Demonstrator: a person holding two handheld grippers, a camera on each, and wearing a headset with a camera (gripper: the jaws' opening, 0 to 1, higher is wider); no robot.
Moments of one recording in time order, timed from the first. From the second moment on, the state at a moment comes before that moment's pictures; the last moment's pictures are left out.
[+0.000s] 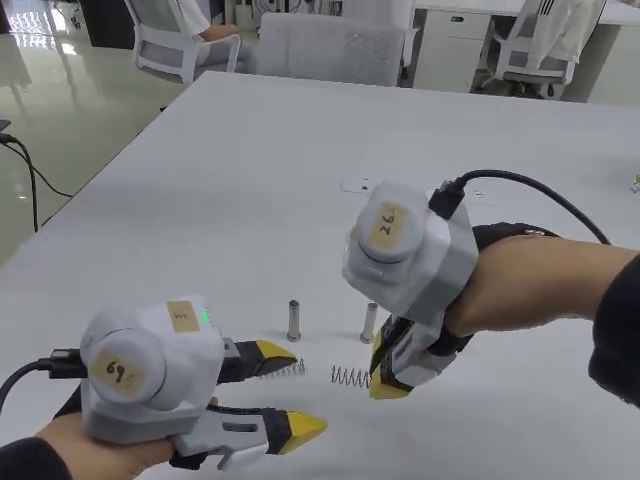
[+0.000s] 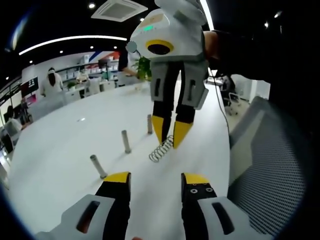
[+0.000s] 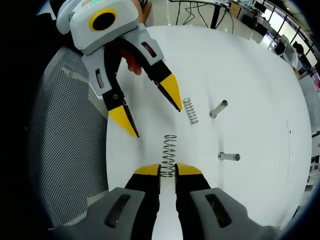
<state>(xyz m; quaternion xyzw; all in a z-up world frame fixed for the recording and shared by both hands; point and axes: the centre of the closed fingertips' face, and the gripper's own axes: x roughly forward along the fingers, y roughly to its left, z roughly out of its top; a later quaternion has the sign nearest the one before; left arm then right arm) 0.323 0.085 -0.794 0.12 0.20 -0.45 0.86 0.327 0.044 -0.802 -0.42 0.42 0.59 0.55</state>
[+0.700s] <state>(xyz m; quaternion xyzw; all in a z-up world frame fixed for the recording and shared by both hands) 0.313 0.071 -0.785 0.12 0.17 -0.49 0.85 0.309 0.051 -0.799 -0.43 0.42 0.61 0.52</state>
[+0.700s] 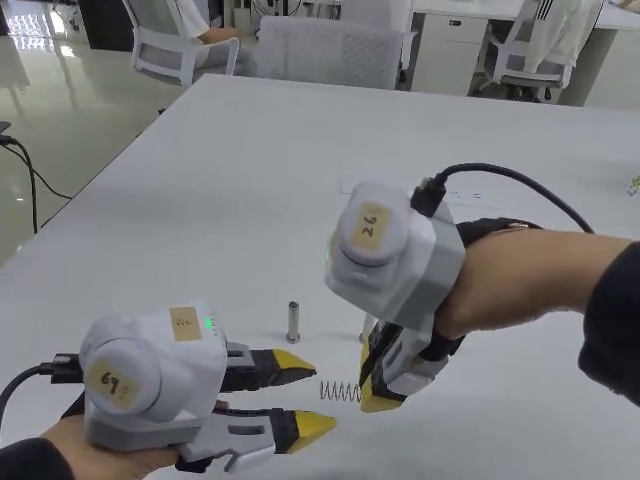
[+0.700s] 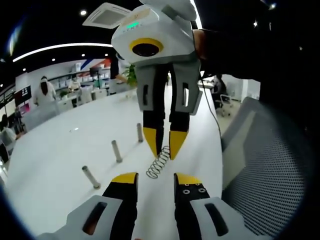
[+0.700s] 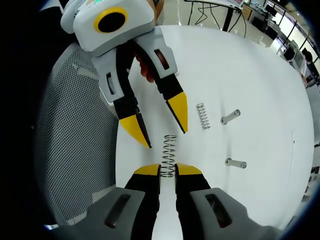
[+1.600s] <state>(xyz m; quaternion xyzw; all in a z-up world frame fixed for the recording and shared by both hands) 0.295 0.055 -0.790 0.16 0.16 -0.54 0.81 0.290 0.046 -0.795 -0.43 0.44 0.63 0.48</state>
